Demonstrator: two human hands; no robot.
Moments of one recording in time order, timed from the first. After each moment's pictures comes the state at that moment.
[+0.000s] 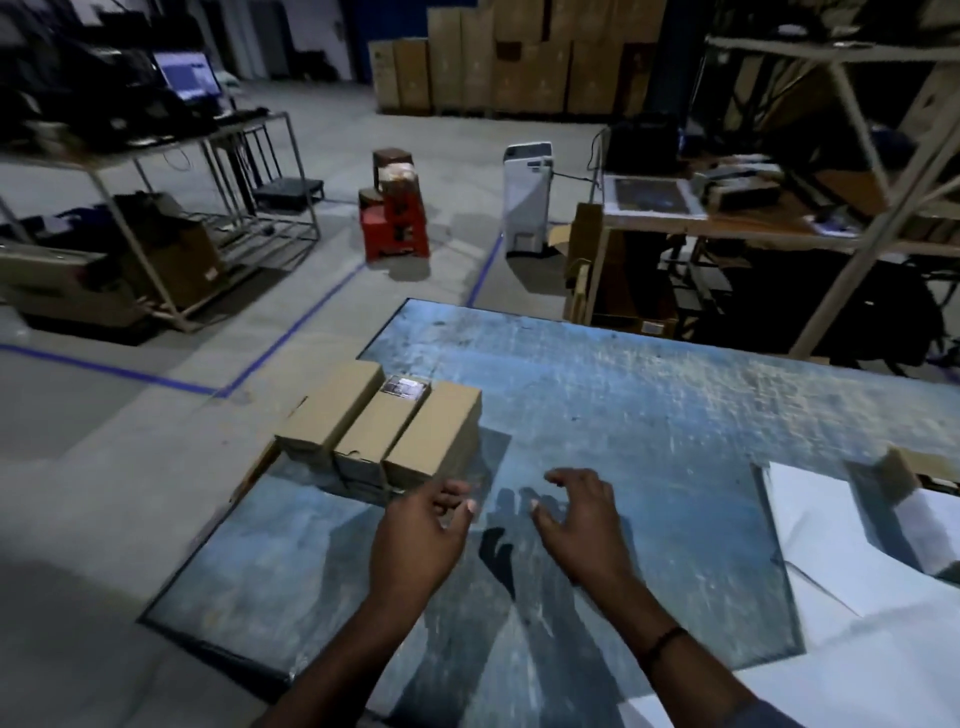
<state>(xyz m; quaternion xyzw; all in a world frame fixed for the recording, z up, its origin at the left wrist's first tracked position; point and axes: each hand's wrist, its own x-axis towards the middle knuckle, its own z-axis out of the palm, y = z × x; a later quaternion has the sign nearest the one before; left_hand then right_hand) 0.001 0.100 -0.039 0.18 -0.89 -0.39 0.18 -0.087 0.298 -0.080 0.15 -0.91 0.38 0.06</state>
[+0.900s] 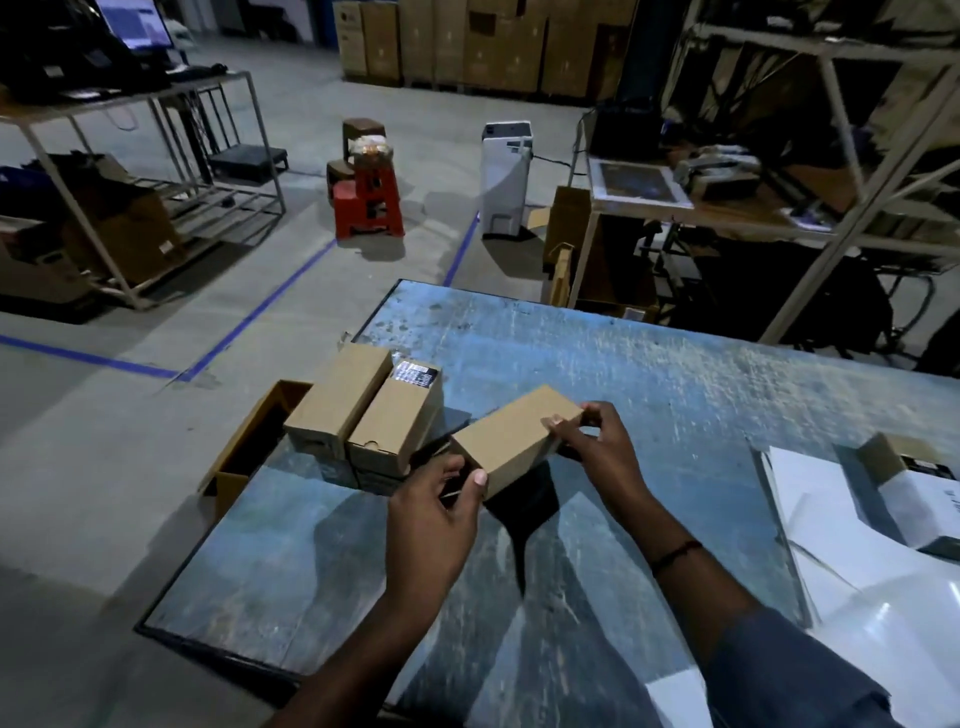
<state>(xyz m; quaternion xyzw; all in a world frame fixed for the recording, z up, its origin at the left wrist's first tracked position) 0.007 0.086 -0.032 0.16 -0.81 -0.51 0.24 -0.139 0.273 -0.040 0.02 -0.76 0.65 -0.03</state>
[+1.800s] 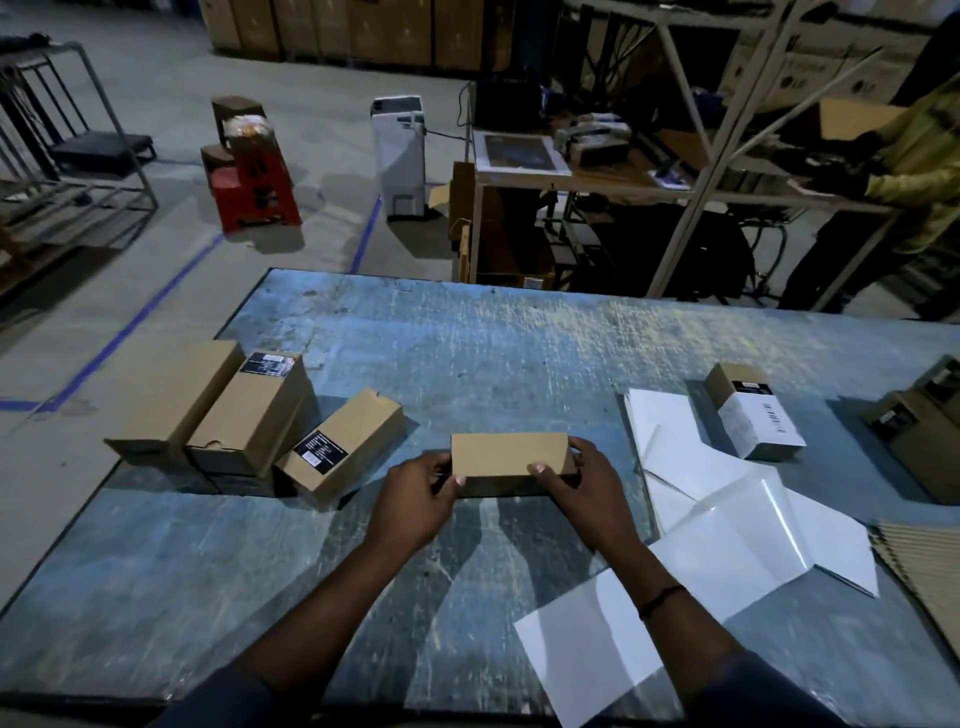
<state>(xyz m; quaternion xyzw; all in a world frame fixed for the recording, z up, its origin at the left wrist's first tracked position) -0.051 0.183 -0.073 -0.01 -0.90 -0.43 0.05 -0.072 0.432 -0.082 -0.05 -0.90 0.44 0.02</state>
